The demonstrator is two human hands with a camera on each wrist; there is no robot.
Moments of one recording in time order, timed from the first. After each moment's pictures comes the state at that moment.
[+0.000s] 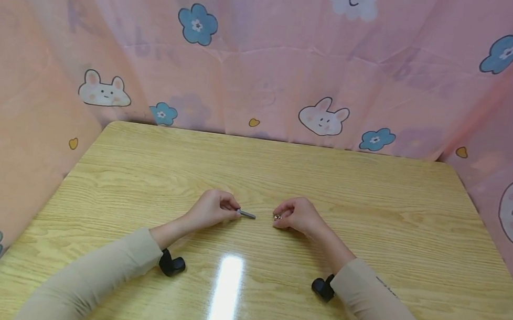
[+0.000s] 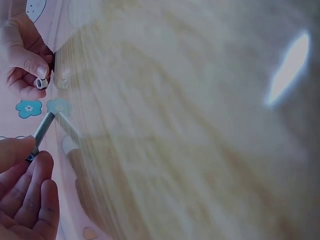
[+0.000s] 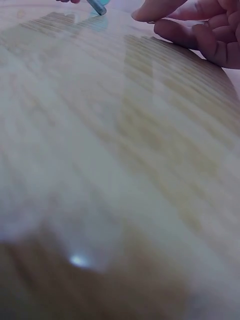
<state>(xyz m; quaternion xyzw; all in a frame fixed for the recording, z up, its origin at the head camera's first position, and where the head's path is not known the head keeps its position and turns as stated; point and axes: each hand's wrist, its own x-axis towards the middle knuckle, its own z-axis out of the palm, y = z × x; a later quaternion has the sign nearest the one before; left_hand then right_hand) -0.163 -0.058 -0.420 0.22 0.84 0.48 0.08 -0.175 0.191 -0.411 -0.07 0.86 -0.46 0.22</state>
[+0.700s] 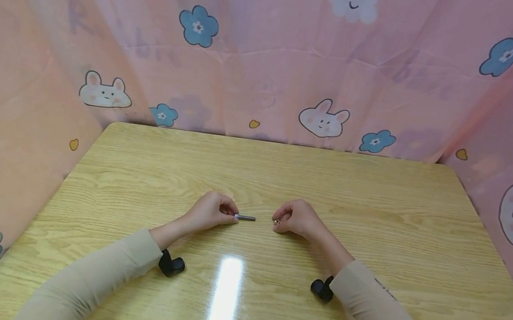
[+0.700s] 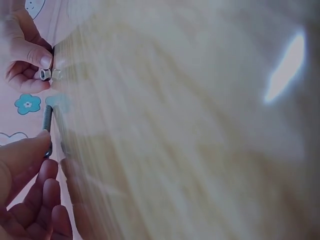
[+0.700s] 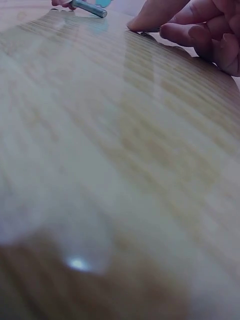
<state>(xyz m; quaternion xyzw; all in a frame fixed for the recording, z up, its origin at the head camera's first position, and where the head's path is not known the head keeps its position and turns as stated) -0.167 -0.063 -0.422 0.23 0.88 0.40 0.09 -0.173 0.190 -0.410 -0.10 0.88 -0.41 0.22</state>
